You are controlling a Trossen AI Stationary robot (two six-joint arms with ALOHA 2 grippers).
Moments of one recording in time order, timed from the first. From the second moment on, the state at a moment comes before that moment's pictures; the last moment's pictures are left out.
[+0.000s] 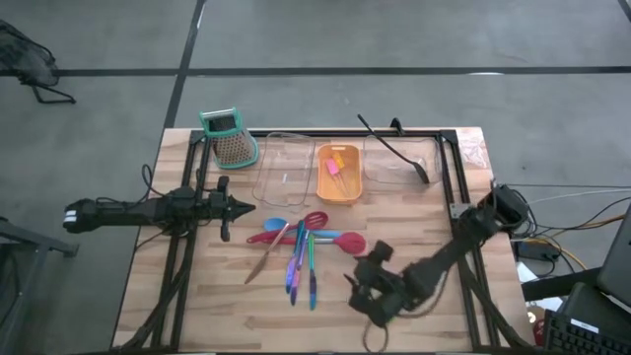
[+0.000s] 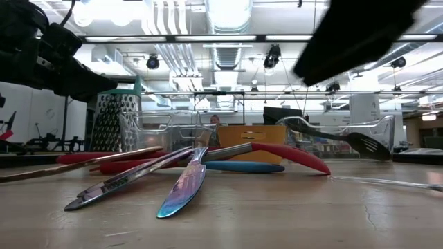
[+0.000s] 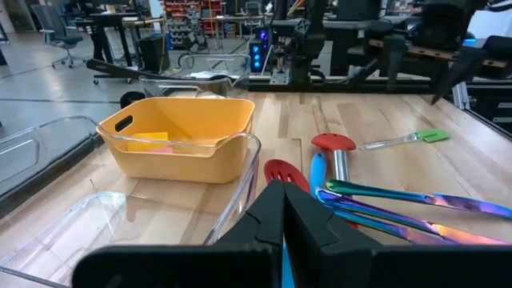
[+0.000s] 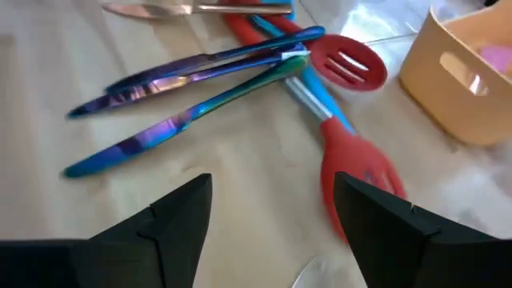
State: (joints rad) left arm 0.06 0.23 0.01 0.04 -0.06 0.01; right arm 0.70 1.81 1.20 -0.57 0.83 1.02
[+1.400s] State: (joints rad) left arm 0.06 0.23 0.01 0.03 -0.06 0.01; right arm 1.01 2.18 1.23 -0.66 0.79 1.62
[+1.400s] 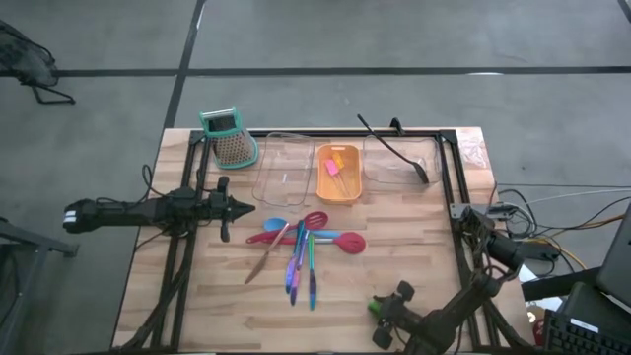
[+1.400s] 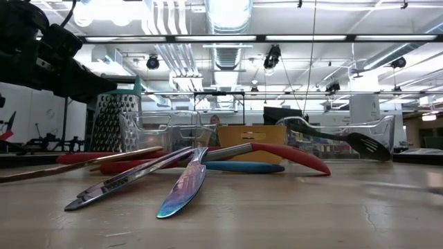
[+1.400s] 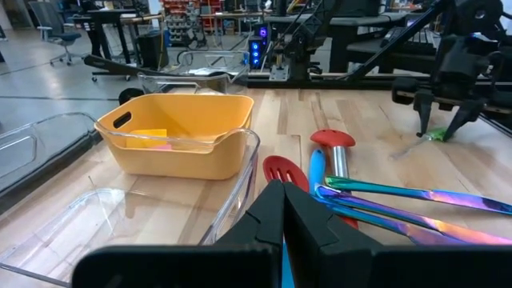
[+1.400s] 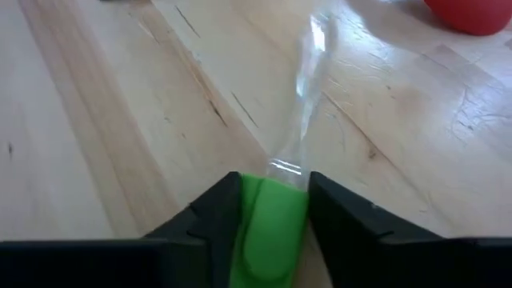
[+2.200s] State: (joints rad) left arm 0.06 0.23 0.01 0.03 -0.06 0.01; right arm 0.97 2.00 1.22 -0.87 0.87 1.60
